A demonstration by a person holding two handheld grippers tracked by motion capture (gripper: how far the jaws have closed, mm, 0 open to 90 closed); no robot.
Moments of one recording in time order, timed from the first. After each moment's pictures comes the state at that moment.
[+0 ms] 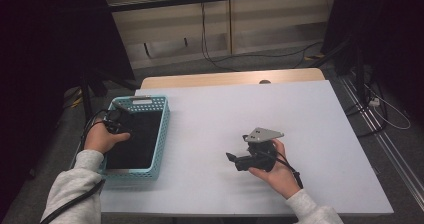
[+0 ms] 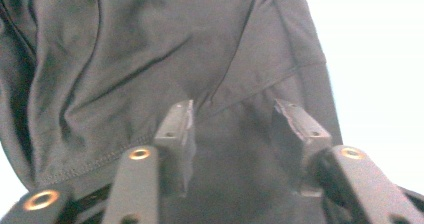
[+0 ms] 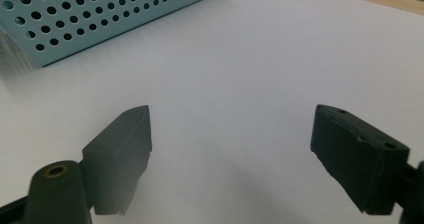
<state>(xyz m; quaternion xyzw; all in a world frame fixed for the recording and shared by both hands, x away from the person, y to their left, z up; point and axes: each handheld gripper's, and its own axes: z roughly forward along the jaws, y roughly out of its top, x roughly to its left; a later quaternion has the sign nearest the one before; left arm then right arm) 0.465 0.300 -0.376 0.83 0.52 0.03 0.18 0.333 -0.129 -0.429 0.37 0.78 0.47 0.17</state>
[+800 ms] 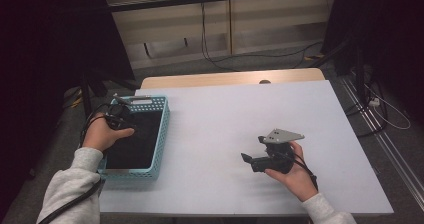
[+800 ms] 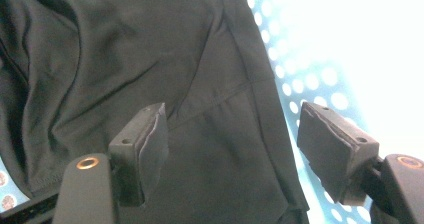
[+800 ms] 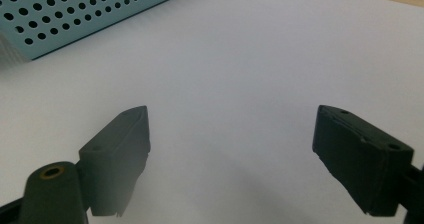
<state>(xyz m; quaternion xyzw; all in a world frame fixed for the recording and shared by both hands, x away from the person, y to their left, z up) 0.460 0.282 -0.351 0.84 0.51 0.03 0.20 0.322 -0.169 -0.429 0.40 0.77 0.47 0.17</state>
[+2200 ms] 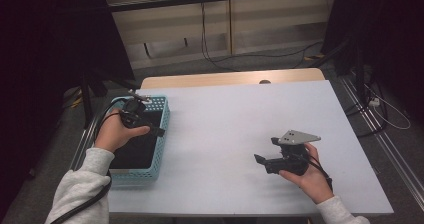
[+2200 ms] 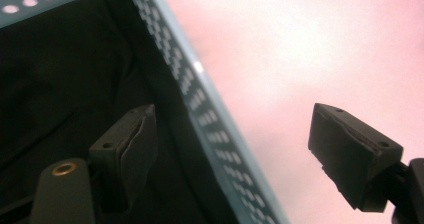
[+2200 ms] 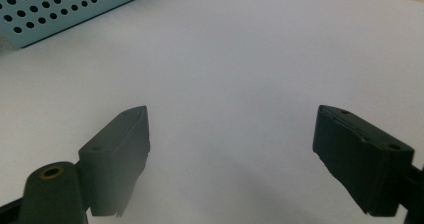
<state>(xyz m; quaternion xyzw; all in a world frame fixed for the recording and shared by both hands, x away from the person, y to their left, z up) 0.448 0.231 -0.334 0.86 0.45 0.02 0.24 0.312 -0.202 -0.429 0.41 0.77 0.46 0.18</state>
